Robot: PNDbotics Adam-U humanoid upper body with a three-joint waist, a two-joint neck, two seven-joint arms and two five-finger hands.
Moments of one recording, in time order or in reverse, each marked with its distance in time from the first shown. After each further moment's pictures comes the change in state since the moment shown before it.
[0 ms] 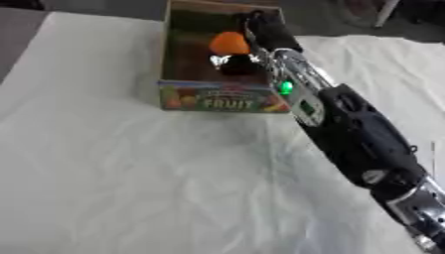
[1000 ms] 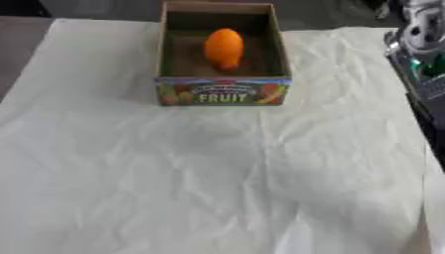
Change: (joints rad) left arm 0.024 -0.003 0.007 0.000 -0.013 0.013 0.017; right arm 0.282 -0.153 -0.173 -0.643 -0.569 0.018 -0.292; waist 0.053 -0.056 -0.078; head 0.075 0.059
